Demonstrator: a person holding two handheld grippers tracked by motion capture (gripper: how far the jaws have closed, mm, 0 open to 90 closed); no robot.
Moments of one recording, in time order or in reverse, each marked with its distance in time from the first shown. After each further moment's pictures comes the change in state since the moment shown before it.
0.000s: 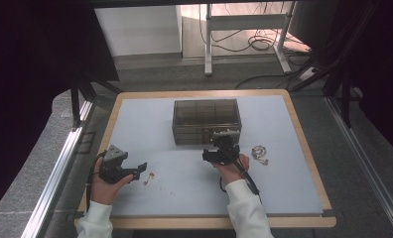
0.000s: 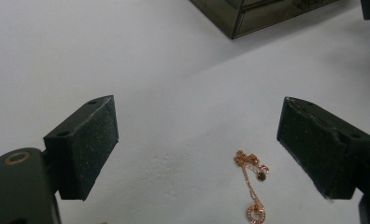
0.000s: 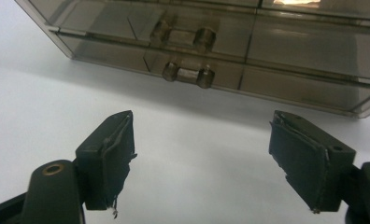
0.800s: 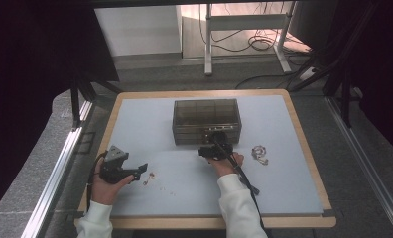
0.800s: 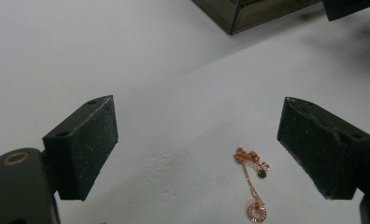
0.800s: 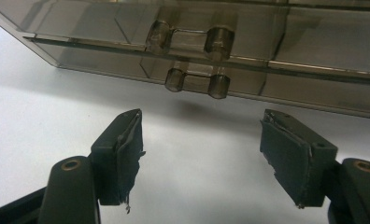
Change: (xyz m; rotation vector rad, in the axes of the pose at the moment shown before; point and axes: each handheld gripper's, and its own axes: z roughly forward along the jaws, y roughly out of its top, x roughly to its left) left arm 0.000 -0.002 0.003 0.010 -0.006 0.010; right arm 0.007 0.010 0.028 0.070 -0.009 0.071
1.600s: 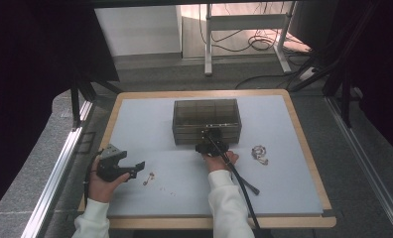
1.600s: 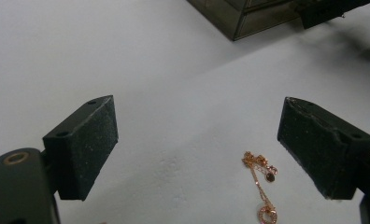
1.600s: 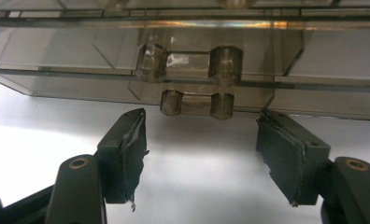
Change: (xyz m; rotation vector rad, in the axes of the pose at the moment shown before) left arm 0.016 -0.001 0.000 -0.025 -0.046 -0.019; right arm 0.013 0.010 0.017 0.016 -0.091 0.087
